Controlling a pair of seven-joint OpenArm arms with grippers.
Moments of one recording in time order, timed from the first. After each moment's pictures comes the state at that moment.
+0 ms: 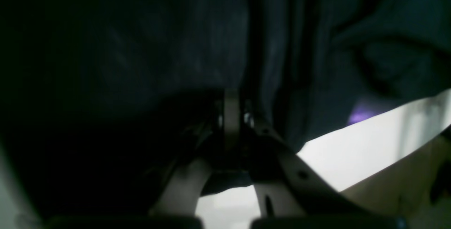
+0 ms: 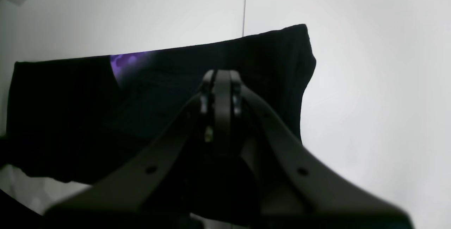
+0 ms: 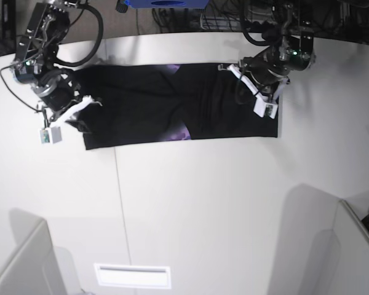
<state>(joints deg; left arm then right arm) 23.8 -10.3 -4.6 111.5 -31.4 -7.9 57.8 -14.7 4.2 22.6 110.1 33.1 21.0 -58.1</state>
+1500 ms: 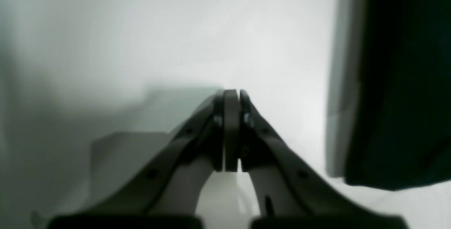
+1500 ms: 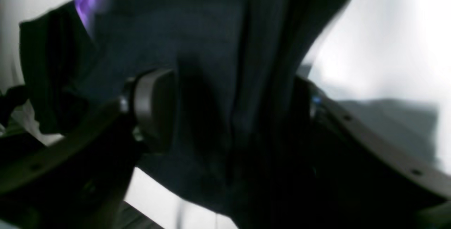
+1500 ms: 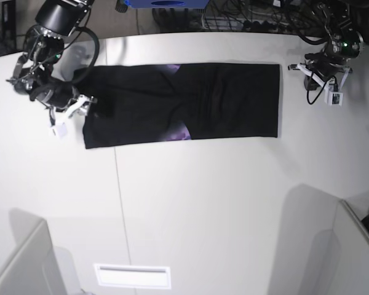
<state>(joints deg) 22.8 -9.6 -35.2 95.8 -21.4 -29.8 49.5 -4.3 4.4 31.7 83.5 40.5 32.9 -74.8</state>
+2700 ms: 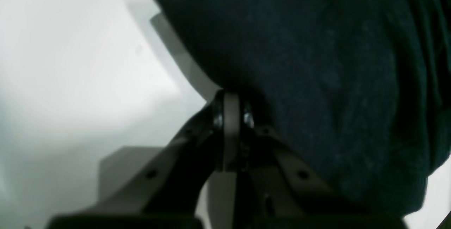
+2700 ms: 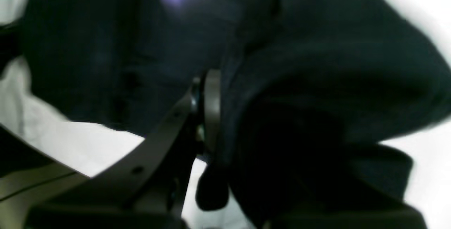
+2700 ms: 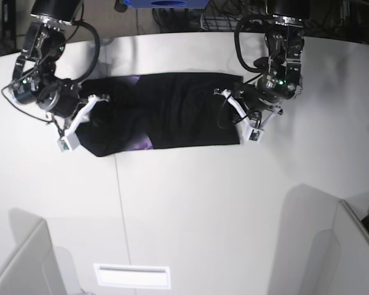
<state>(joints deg) 10.3 -7.9 0.3 94.1 -21.1 -15.4 50.2 -8.7 7.3 18.8 106.6 38.0 25.8 -74.4</state>
